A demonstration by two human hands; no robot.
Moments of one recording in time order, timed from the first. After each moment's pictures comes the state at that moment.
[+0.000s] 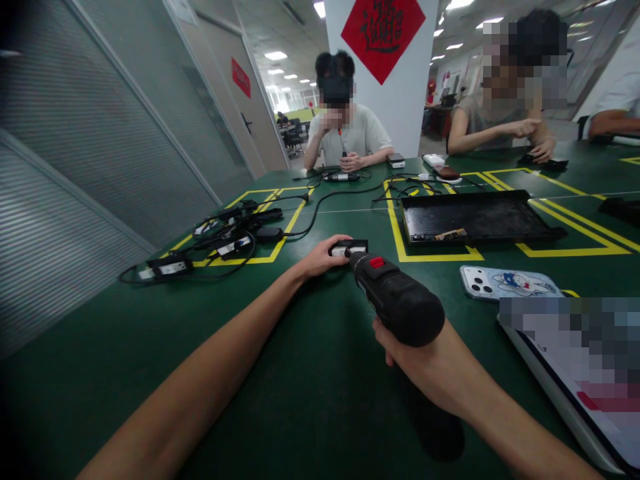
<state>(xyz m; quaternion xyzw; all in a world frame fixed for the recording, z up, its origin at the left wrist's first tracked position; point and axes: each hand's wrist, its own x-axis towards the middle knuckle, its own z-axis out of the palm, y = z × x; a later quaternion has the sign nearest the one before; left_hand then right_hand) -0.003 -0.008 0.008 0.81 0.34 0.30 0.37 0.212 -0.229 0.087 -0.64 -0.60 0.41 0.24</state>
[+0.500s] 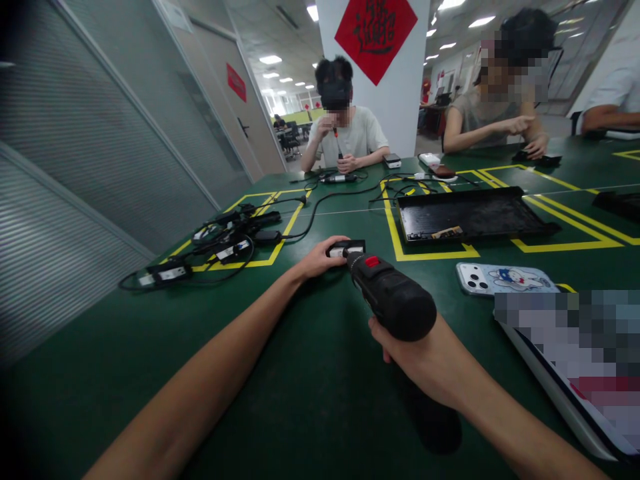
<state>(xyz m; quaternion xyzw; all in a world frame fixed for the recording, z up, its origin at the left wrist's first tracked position) -0.005 -0.003 0.003 0.80 0.34 0.31 0.38 0.209 -0.229 0.087 -0.64 -0.59 0.43 0.24</state>
